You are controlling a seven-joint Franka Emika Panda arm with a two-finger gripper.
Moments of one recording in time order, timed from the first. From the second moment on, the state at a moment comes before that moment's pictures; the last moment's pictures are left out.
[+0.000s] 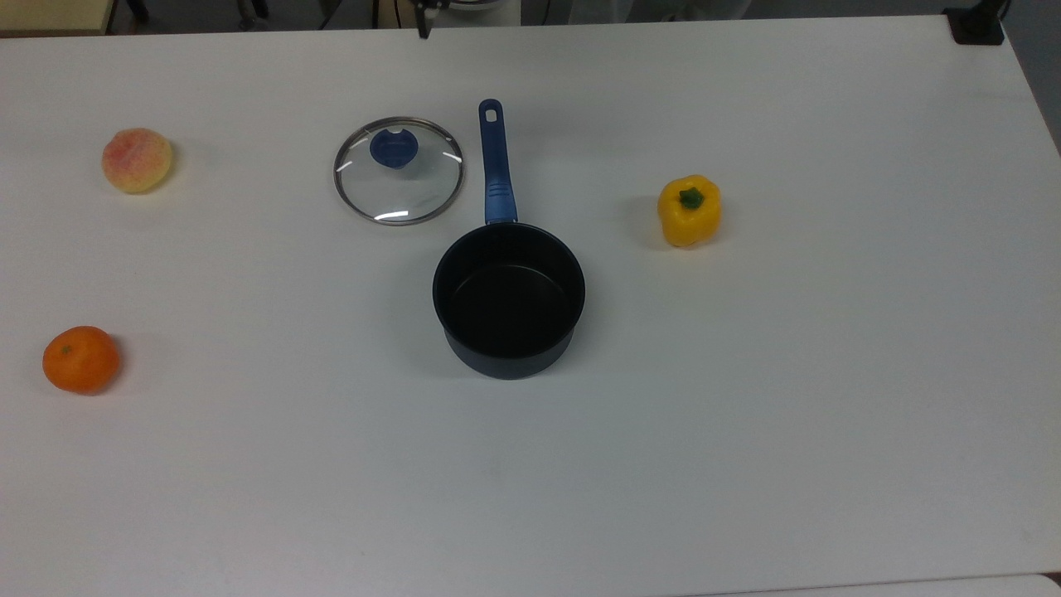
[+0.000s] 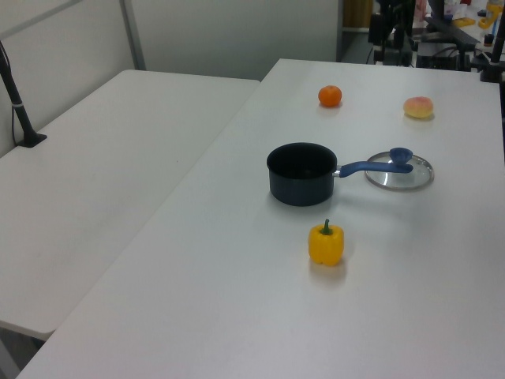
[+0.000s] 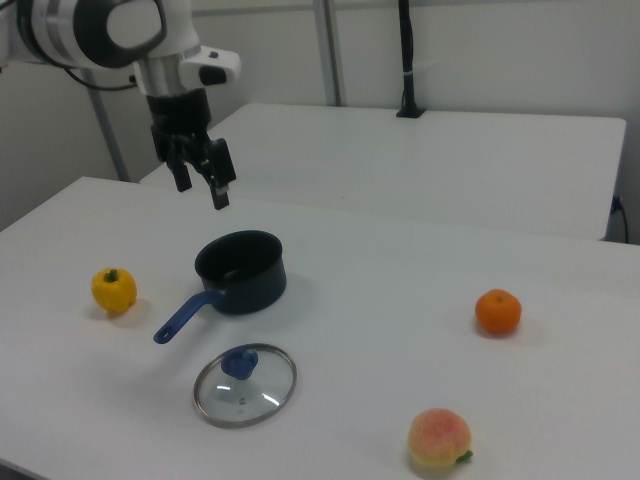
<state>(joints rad) 0.03 0.03 -0.04 -1.56 0.00 1.58 0.21</state>
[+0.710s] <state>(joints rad) 0.06 0.01 -0.03 -1.56 0.03 1.66 0.12</state>
